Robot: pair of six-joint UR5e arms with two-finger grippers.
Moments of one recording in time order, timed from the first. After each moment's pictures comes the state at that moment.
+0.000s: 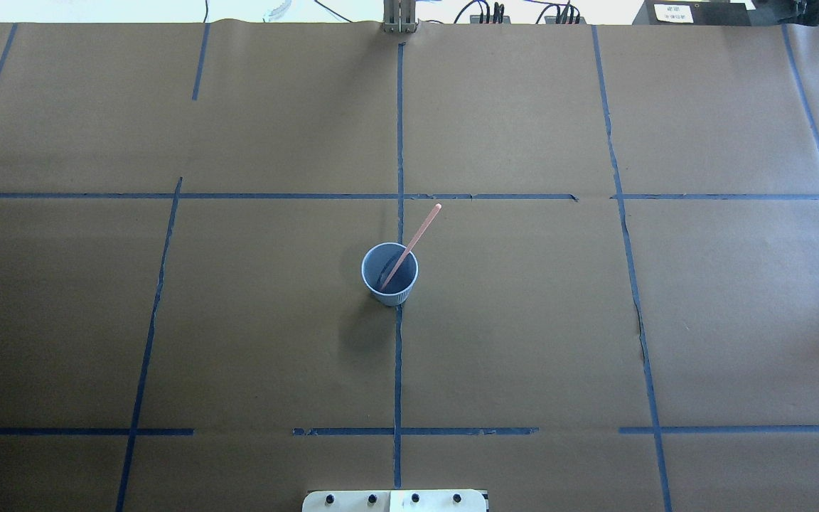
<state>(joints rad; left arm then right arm) -1.46 -1.65 -1.88 -1.50 -2.24 0.03 1.66 -1.46 1.43 -1.50 2.33 -0.41</state>
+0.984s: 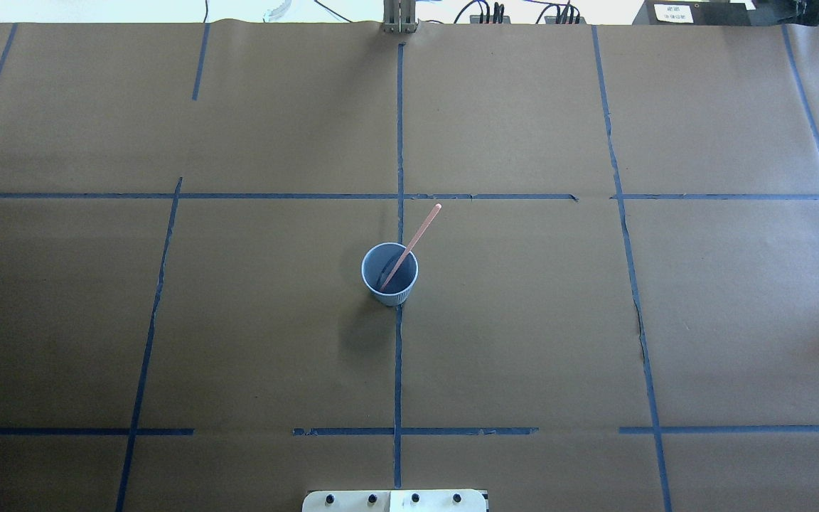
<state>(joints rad) -1.48 -1.66 -1.78 -1.39 -2.29 0.19 1.68 -1.47 1.41 -1.55 2.33 -0.48</state>
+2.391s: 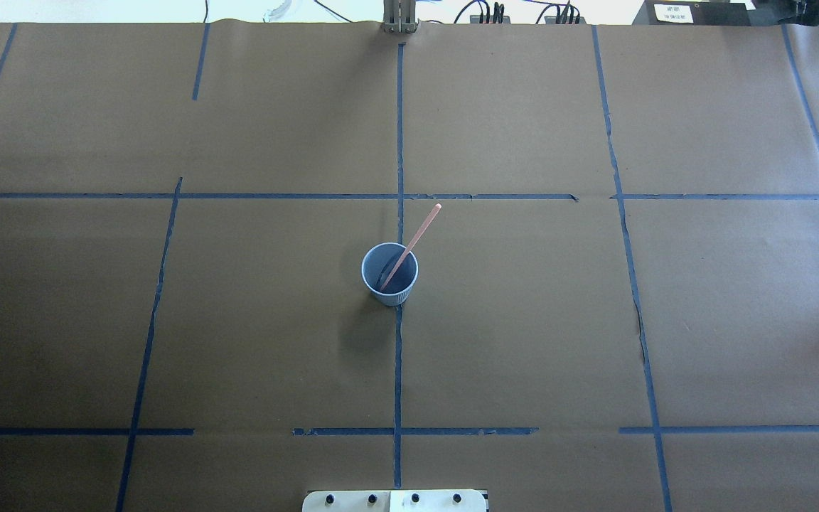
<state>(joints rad) -1.48 -1.64 -1.77 -1.39 -2.33 0.17 1.68 -1.47 1.41 -1.57 2.33 -0.47</state>
